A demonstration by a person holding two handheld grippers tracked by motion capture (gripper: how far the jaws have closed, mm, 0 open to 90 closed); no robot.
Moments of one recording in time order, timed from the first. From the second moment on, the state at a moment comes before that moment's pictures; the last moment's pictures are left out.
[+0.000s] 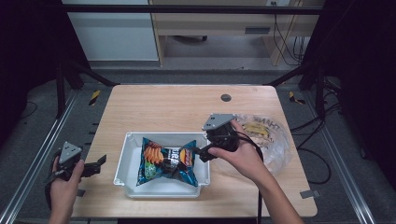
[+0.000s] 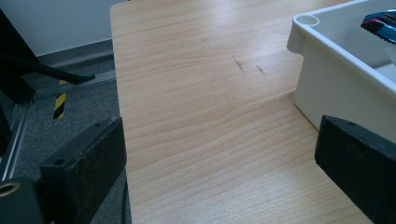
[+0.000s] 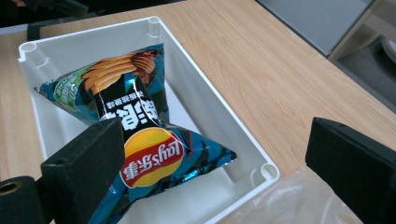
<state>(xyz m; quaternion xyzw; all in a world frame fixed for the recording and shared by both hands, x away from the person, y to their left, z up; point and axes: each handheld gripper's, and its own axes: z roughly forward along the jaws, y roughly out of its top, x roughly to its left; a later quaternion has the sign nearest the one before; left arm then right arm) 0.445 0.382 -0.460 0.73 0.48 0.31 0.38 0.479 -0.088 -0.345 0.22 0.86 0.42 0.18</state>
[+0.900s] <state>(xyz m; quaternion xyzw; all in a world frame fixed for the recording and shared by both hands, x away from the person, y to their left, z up) 0.444 0.382 -0.460 0.73 0.48 0.31 0.38 0.457 -0.153 -0.347 0.33 0.80 0.42 0.27</state>
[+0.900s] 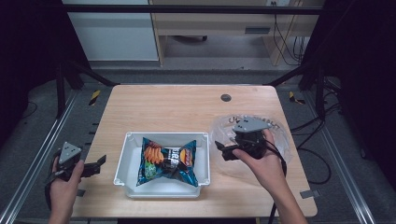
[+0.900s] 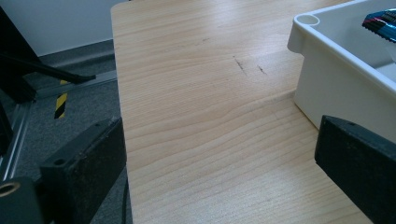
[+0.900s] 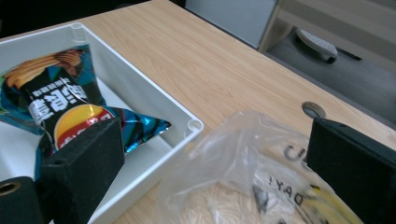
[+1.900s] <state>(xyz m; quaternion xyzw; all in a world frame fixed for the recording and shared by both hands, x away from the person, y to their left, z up) 0.444 0.381 -0.460 0.73 0.48 0.31 0.38 0.425 -0.231 -0.422 0.46 0.74 0.39 0.29</state>
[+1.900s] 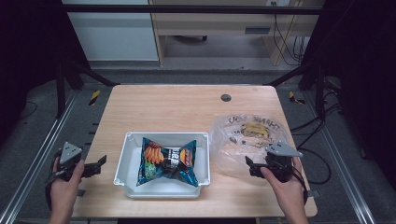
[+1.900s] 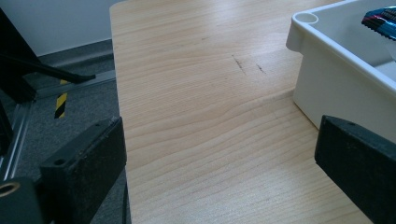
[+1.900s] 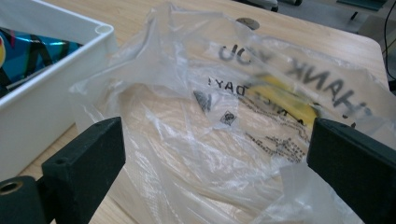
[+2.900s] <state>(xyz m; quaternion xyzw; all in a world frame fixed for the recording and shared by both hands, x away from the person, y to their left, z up) 0.444 0.381 -0.461 0.73 0.48 0.31 0.38 0.423 -0.236 -0.465 0.47 0.75 0.38 0.27</state>
